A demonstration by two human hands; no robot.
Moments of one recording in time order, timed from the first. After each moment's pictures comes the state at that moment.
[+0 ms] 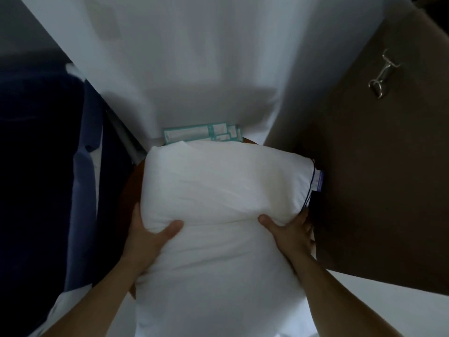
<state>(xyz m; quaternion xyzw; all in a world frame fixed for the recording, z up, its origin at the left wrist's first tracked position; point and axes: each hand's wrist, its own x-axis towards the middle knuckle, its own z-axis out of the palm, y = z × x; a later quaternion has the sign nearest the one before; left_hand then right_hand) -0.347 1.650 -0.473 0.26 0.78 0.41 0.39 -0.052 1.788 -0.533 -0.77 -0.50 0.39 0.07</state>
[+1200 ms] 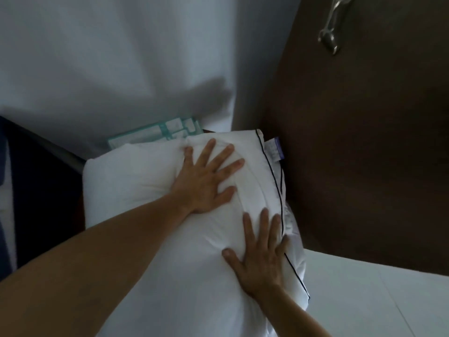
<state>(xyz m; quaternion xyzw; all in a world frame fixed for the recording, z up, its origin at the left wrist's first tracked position) -0.257 1.865 -0.540 0.84 0.54 -0.05 0.03 -0.056 1.719 -0.577 -0.66 -0.71 0.23 -0.01</state>
